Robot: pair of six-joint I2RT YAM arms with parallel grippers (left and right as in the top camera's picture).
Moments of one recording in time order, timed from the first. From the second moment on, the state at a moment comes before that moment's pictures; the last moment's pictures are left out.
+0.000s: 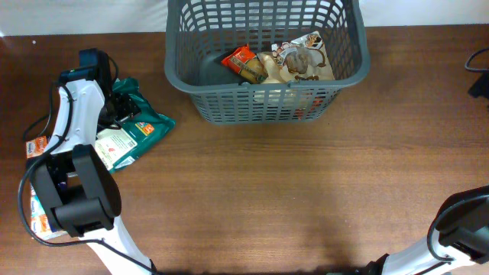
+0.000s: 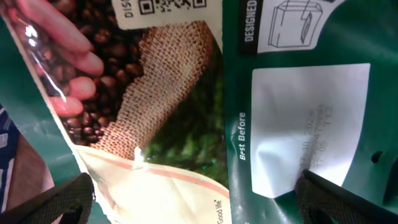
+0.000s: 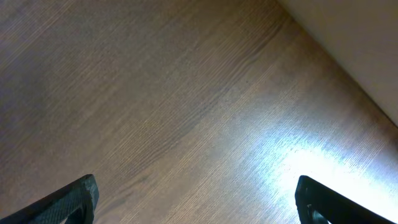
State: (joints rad) left arm 0.21 2.05 1.68 -1.07 -0.21 -0.44; right arm -0.56 1.88 2.02 -1.26 0.21 0.19
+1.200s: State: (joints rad) left arm 0.20 2.04 1.57 -0.89 -0.20 -0.46; right arm -0.56 1.88 2.02 -1.26 0.21 0.19
